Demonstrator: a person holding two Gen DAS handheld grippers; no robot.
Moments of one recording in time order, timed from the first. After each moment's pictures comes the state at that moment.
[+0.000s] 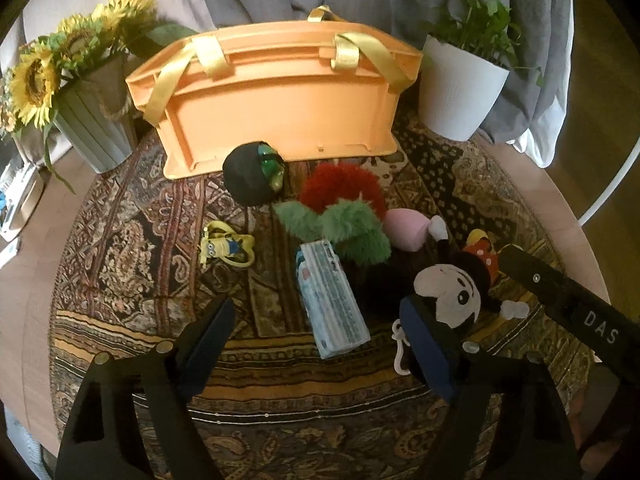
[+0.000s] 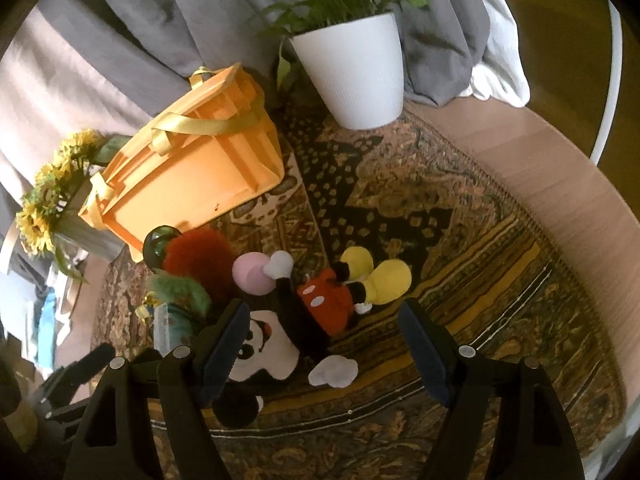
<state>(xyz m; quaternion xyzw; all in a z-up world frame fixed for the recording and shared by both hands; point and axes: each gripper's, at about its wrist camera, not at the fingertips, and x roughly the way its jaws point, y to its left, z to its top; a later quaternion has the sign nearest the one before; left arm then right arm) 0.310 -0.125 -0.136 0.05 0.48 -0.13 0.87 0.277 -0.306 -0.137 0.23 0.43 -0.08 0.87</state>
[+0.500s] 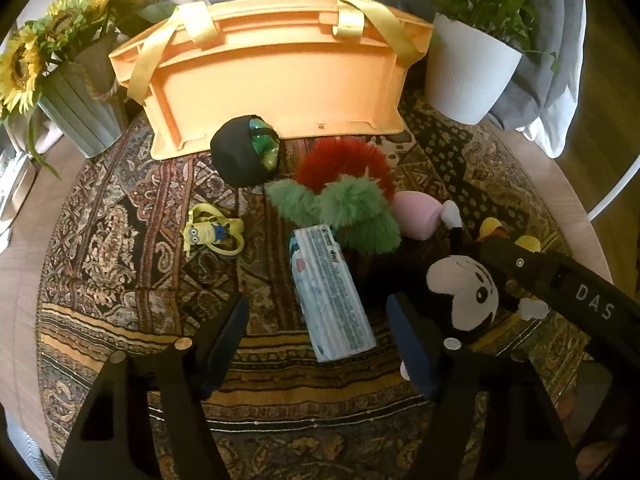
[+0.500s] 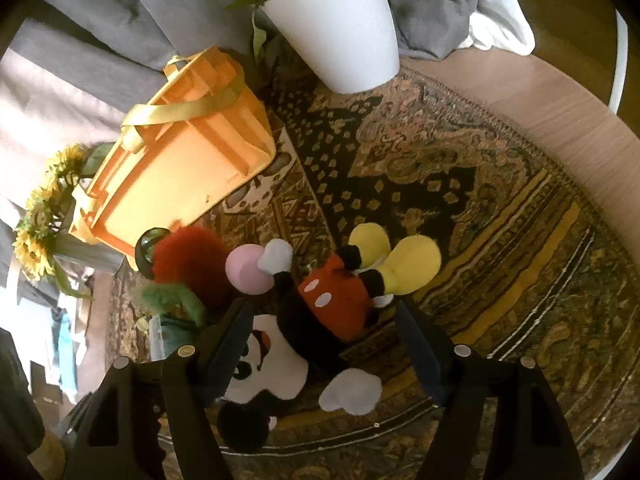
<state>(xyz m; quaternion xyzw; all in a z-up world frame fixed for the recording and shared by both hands) 0.322 -0.133 -0.159 0.05 0.50 -0.12 0.85 0.298 -0.308 -0.169 0.29 0.46 -0.07 0.84</state>
